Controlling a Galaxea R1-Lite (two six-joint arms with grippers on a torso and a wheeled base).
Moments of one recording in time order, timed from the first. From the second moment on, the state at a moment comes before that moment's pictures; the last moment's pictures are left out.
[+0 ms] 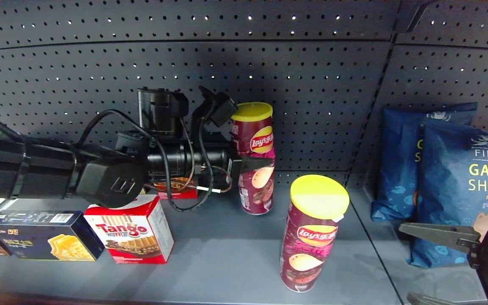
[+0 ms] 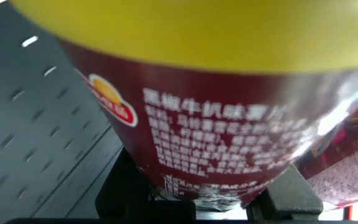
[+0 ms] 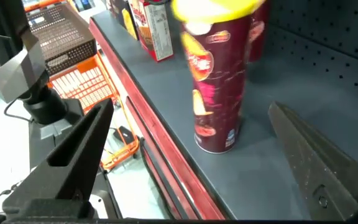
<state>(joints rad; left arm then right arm) -0.46 1.93 -1.25 -0.44 -0.62 0.14 0.54 1.02 -0.34 -0.60 0.51 0.02</state>
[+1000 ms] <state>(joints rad) -0.43 2.14 -1.44 -0.44 -0.75 0.24 0.54 1.02 -0.34 -0.60 0.52 0.02</state>
